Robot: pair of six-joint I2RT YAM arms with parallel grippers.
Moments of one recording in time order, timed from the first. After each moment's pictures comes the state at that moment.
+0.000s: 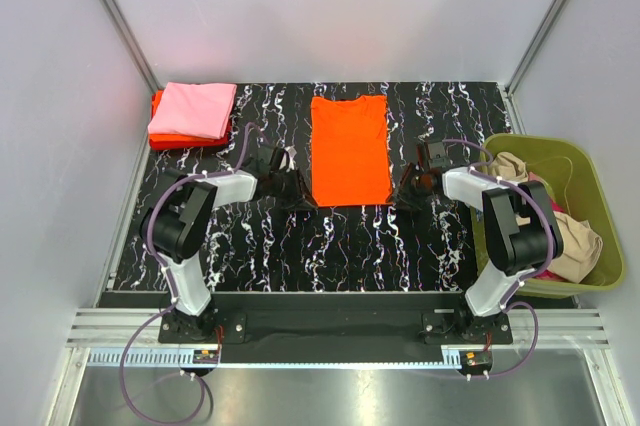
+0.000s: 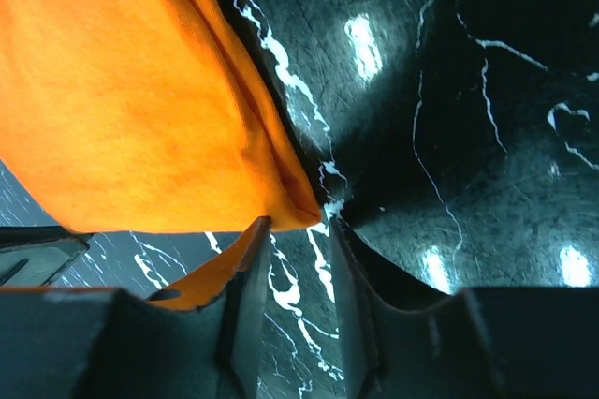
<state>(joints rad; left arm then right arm) -0.42 1.83 0.97 -0.10 0.46 -0.70 0.23 1.71 0.91 -0.28 -0.23 0.75</state>
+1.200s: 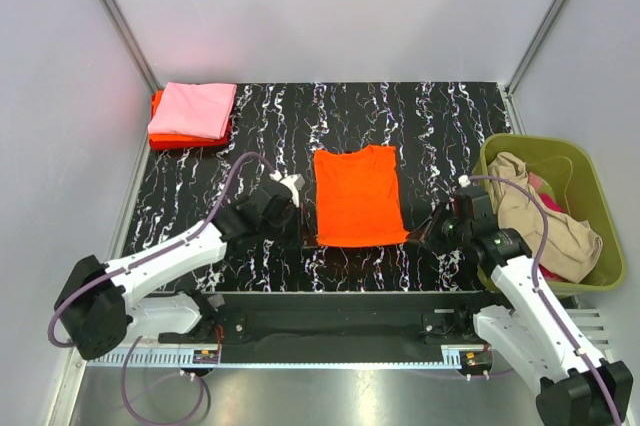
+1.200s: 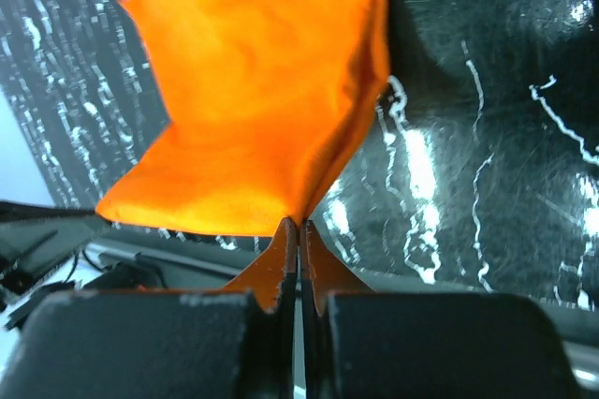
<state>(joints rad) -0.81 1.18 0.72 -0.37 0.19 -0.78 0.28 0.78 0.57 -0.65 -0.25 0.79</state>
